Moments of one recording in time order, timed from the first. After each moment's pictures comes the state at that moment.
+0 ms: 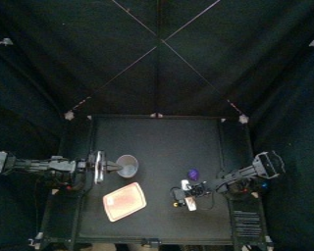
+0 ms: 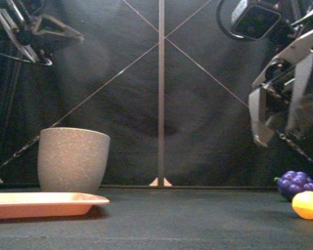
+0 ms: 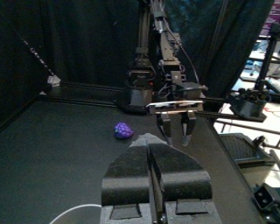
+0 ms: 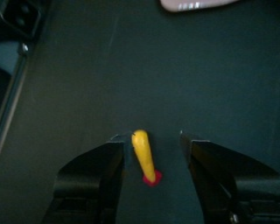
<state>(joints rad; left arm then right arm) 0.00 -0.92 1.16 -0.10 -0.23 0.00 0.29 -0.15 0.84 0.06 0.18 0.02</state>
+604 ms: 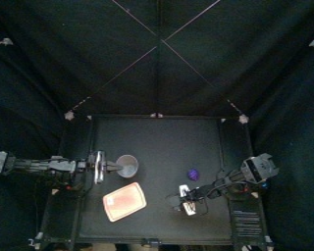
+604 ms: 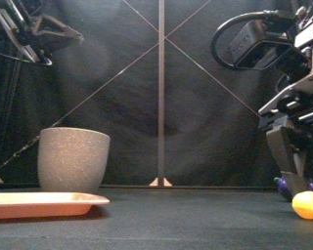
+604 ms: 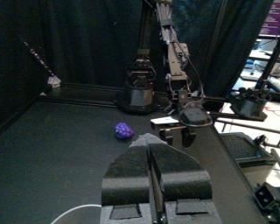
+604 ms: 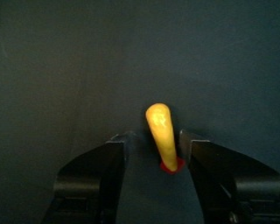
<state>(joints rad) 0.00 -0.92 1.16 -0.09 -0.24 0.00 0.34 0.02 0.77 0.07 0.30 0.02</state>
